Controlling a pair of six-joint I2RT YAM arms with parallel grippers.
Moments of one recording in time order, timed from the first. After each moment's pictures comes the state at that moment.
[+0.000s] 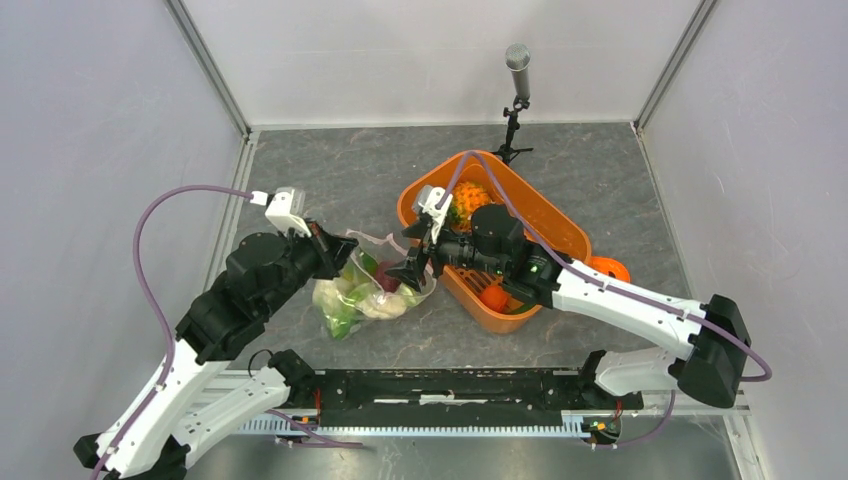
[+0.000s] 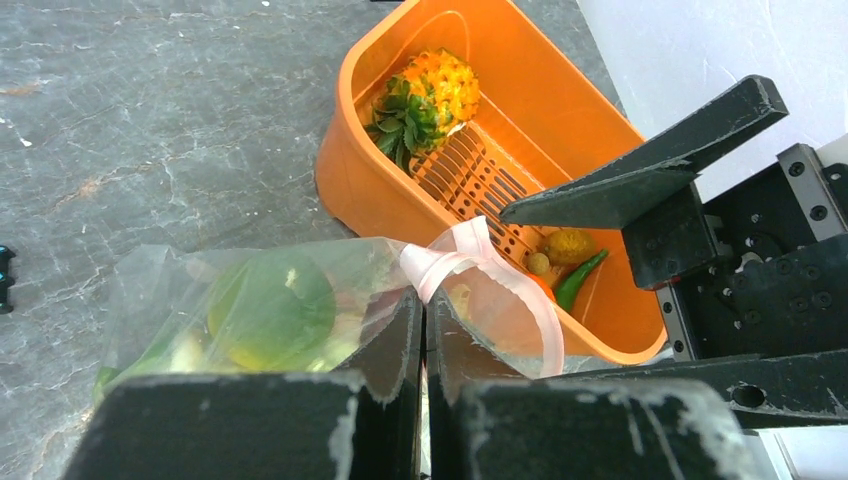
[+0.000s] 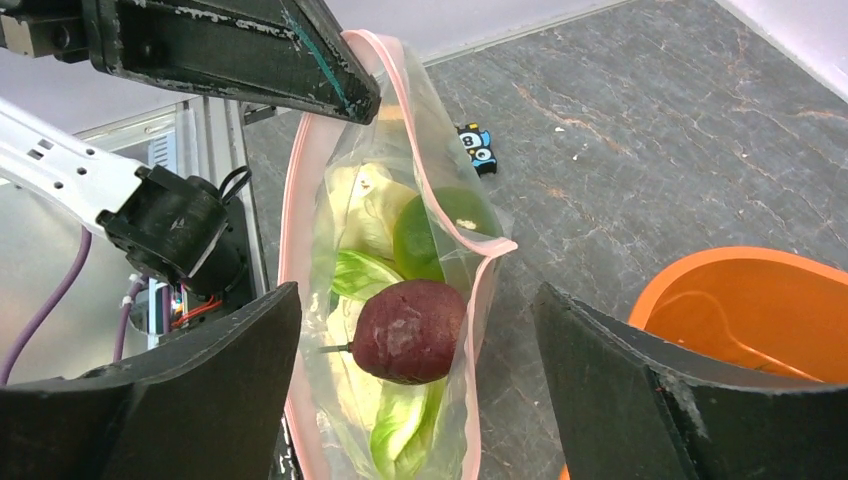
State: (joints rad) left arm -0.69 0.64 1.00 -0.65 -0.19 -0.58; right arm 1.00 1.29 1.02 0.11 -0.25 0.05
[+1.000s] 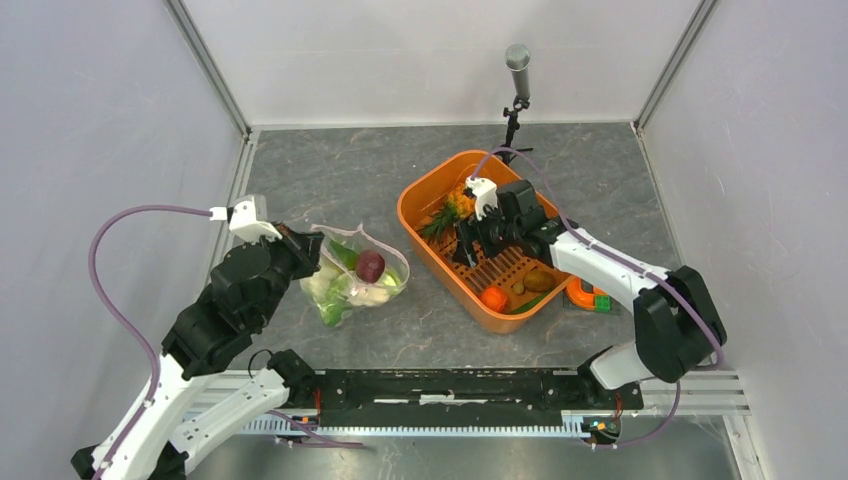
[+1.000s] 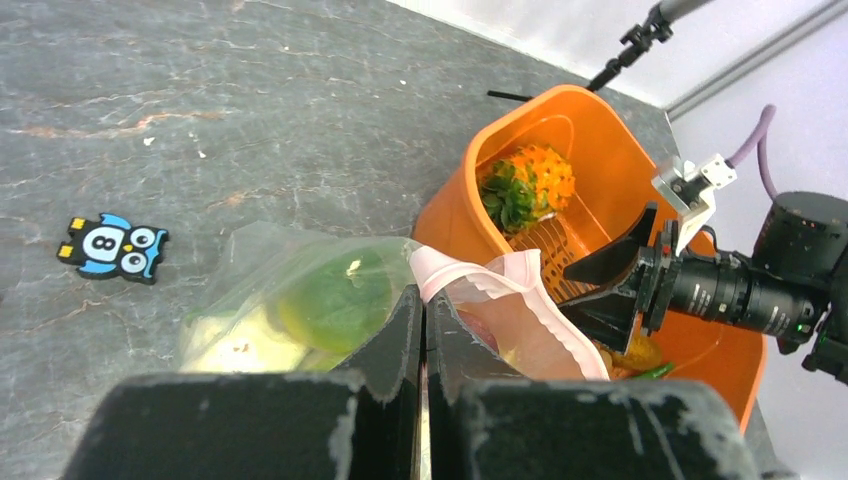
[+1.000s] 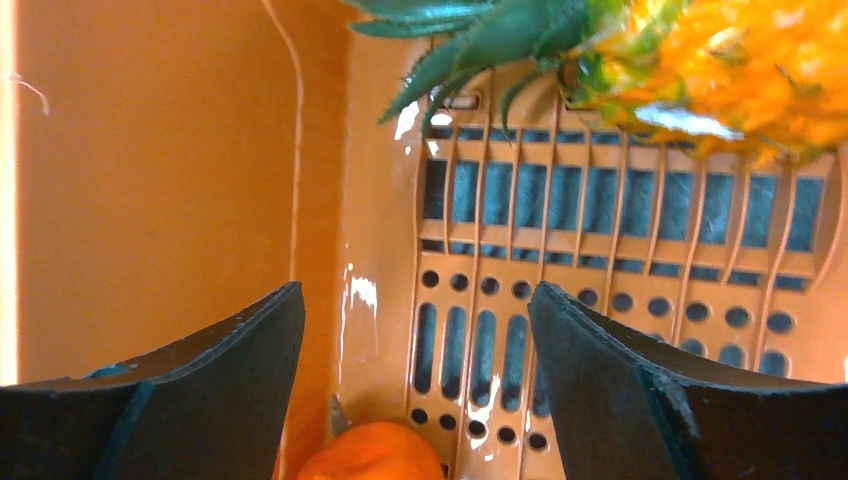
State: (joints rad) left arm -0.69 0.57 1.00 -0.71 -0.48 -0.62; right arm 0.55 1.45 0.93 -0.24 -0.32 0.04
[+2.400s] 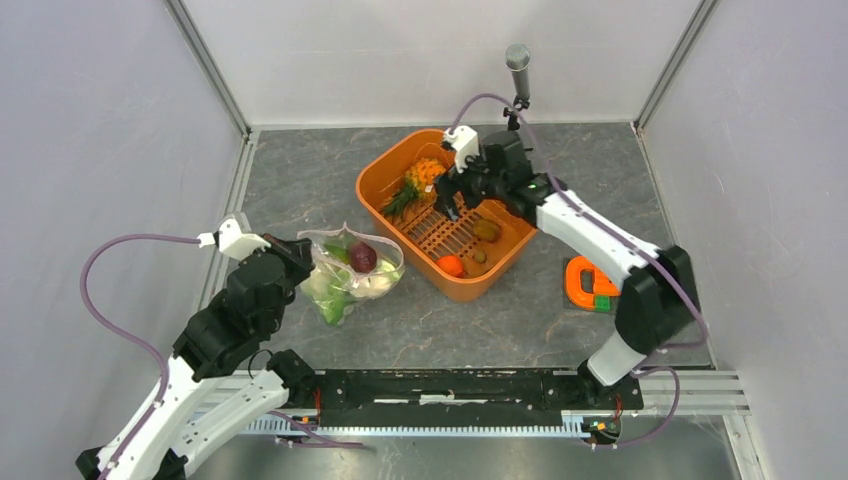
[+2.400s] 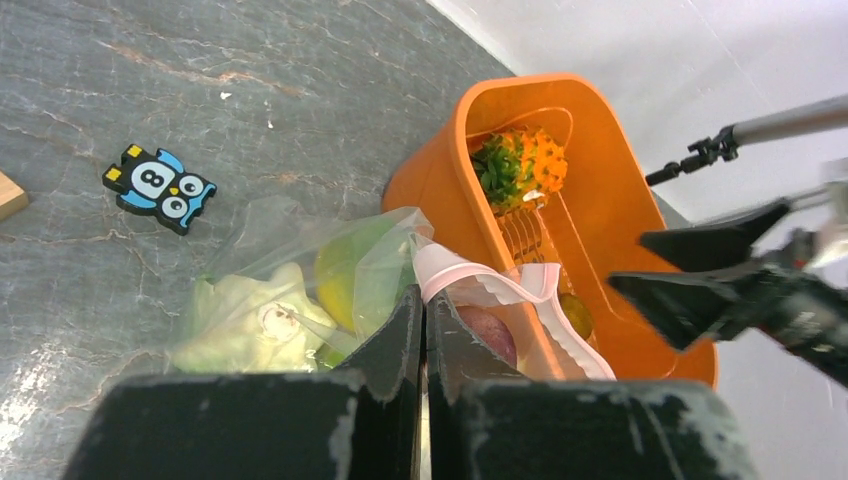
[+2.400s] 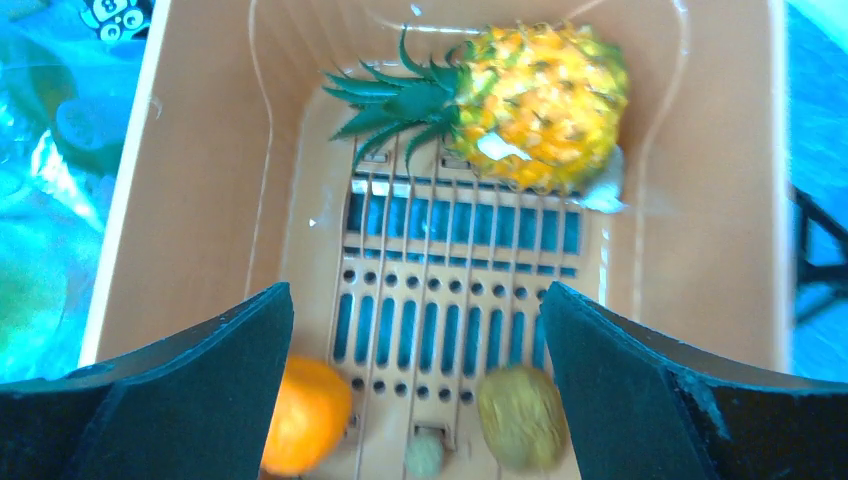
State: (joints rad) left arm -0.69 0.52 0.89 -0.75 -0.74 -0.93; right arm 0.60 1.70 1.34 -0.19 -0.30 -0.11
